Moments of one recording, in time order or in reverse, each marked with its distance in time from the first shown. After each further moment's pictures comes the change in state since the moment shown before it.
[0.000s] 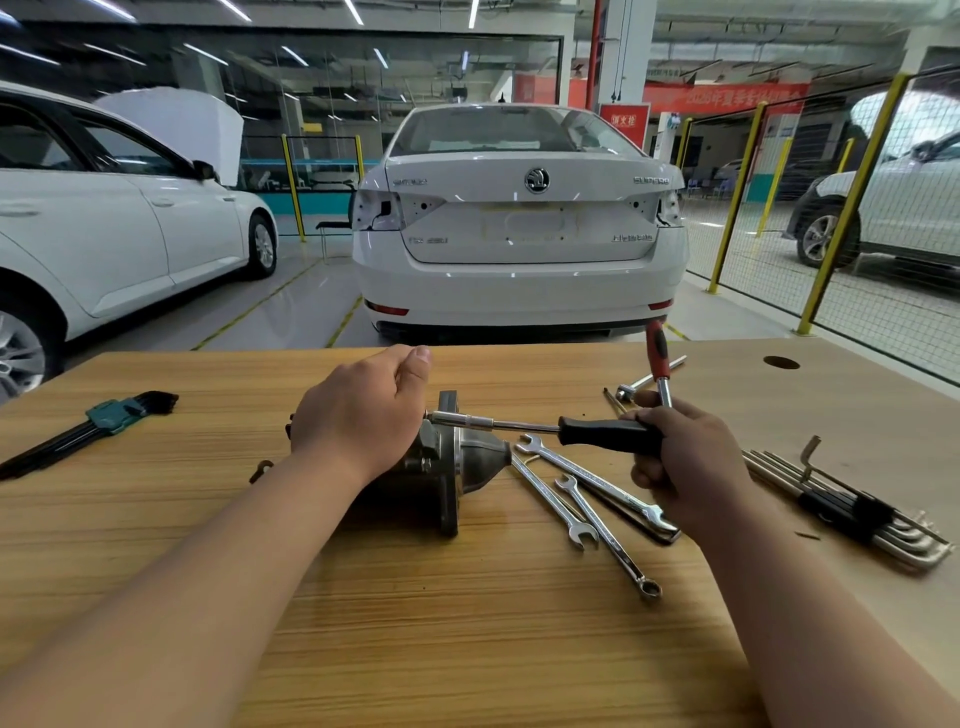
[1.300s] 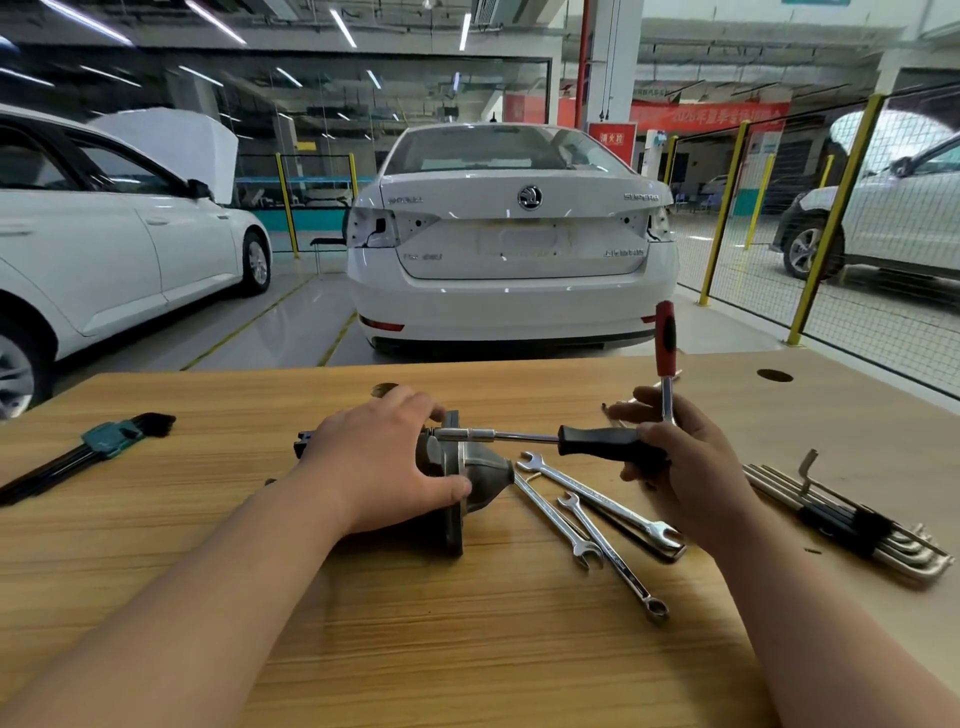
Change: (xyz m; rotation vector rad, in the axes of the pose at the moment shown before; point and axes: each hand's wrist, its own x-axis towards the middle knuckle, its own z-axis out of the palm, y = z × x) left_hand -0.006 0.007 -0.016 0.327 -0.434 0.176; right_hand 0.008 0.004 -0.012 -0.054 -0.198 -0.186
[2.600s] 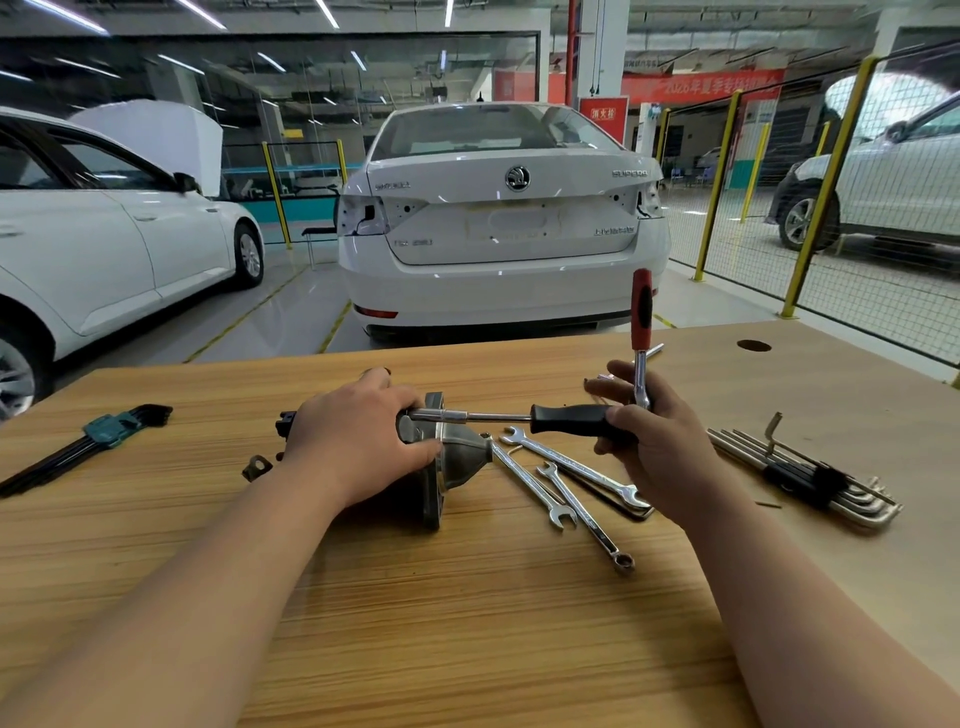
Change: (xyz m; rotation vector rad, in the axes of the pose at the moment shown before) left_hand -0.001 0.004 0.006 0.099 0.103 -0.079; right_hand -0.012 0.003 -0.008 0.007 -0.069 0.017
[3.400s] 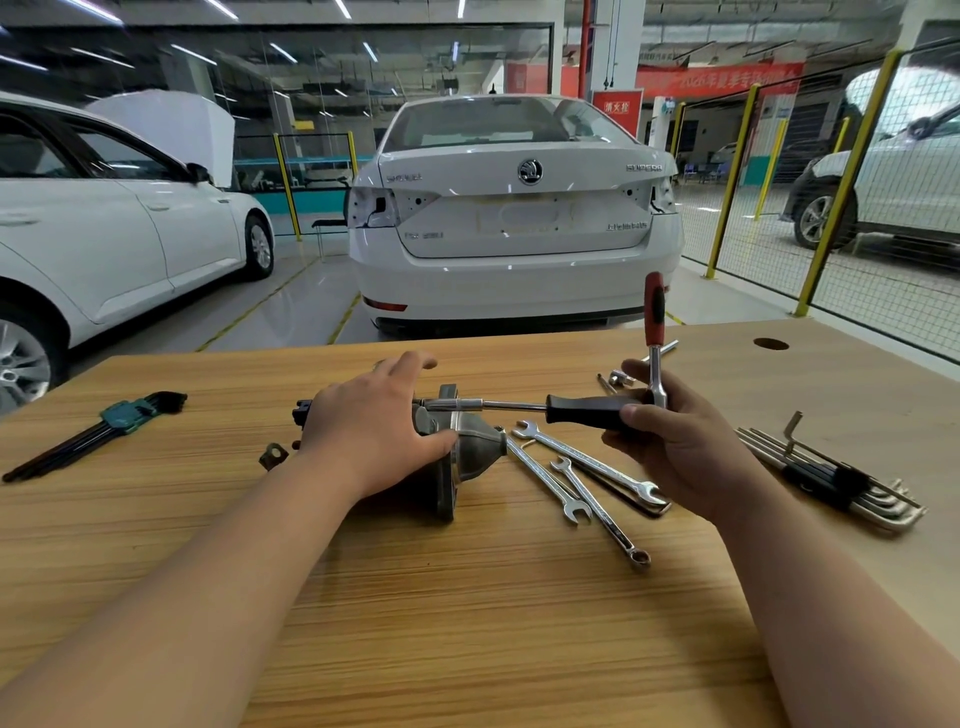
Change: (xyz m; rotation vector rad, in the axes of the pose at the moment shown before) left_hand -0.001 -0.002 0.008 -0.061 0.150 0.013; right_hand -0.004 -0.013 0.002 0.133 -0.060 0.132
